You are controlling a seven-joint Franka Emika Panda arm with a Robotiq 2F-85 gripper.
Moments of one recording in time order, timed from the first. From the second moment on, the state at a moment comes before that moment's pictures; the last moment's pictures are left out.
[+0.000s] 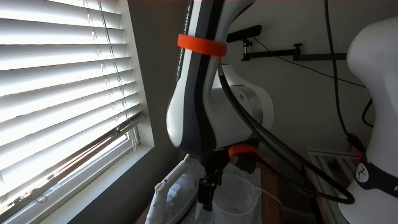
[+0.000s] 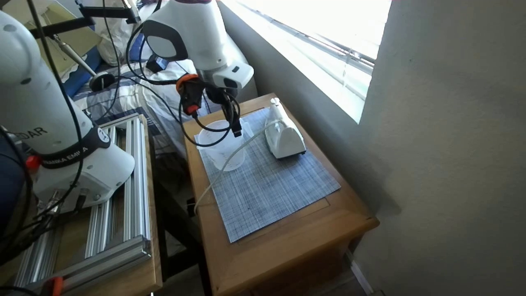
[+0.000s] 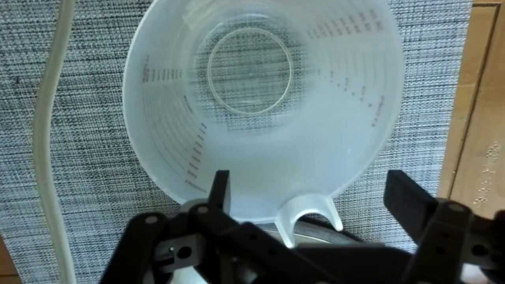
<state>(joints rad) 0.72 0.28 -0.48 -2.74 1.04 2.94 -0.71</state>
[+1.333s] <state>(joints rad) 1.38 0.21 -1.37 -2.74 0.59 2.62 -0.71</state>
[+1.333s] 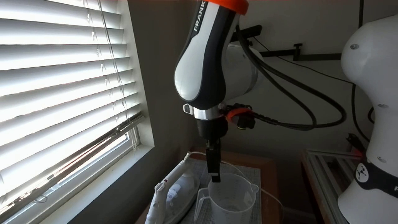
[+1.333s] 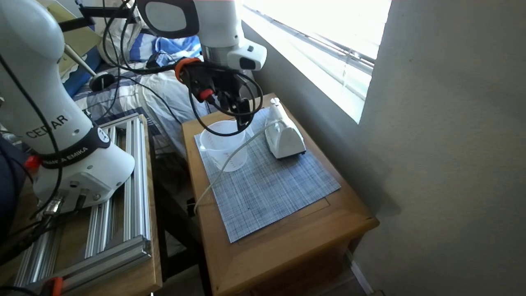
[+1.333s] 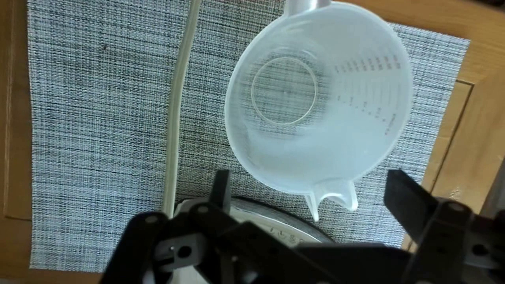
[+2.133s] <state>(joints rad) 1.43 0.21 -1.40 -2.74 0.59 2.62 -0.73</state>
